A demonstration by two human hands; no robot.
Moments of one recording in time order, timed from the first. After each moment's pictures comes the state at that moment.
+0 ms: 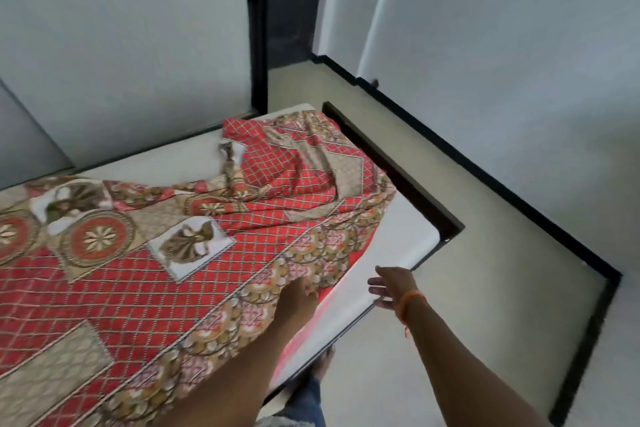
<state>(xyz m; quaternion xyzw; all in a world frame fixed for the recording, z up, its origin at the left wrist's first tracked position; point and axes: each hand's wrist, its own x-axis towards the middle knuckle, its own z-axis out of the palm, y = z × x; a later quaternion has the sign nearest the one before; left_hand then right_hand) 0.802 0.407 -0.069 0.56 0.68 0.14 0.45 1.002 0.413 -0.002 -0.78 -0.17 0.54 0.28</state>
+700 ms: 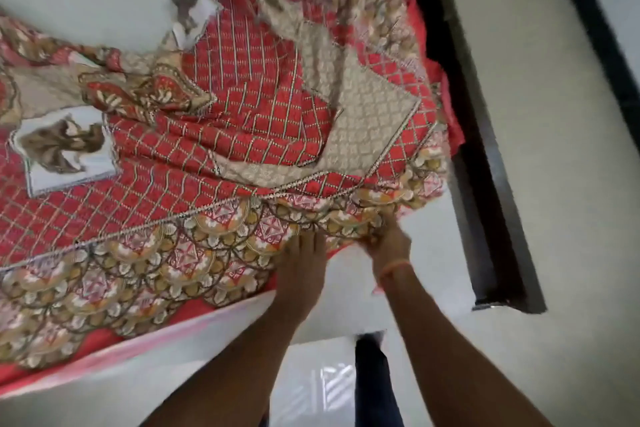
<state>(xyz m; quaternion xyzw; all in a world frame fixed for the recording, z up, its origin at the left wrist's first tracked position) 1.091 0.643 -0.275 0.63 0.75 -0.06 0.19 1.211 0.754 -0.280 -0.71 -0.08 0.64 0.29</state>
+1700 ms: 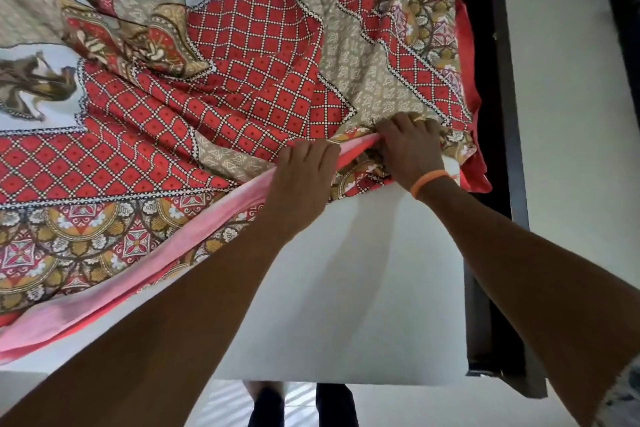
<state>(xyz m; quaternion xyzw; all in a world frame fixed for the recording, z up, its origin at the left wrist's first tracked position) 1.044 0.781 -0.297 0.64 0.76 0.08 -0.09 1.180 0.952 -0.300 -0.34 -0.94 -0.01 0.01</state>
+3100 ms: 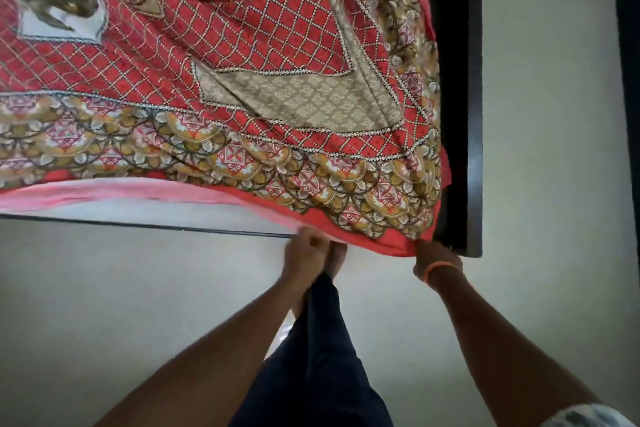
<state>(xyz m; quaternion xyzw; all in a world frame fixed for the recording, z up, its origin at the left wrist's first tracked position) 1.280 0.556 -0.275 0.09 0.81 0.30 0.50 1.481 0.703 -0.296 -0.53 -0.73 0.19 -0.39</state>
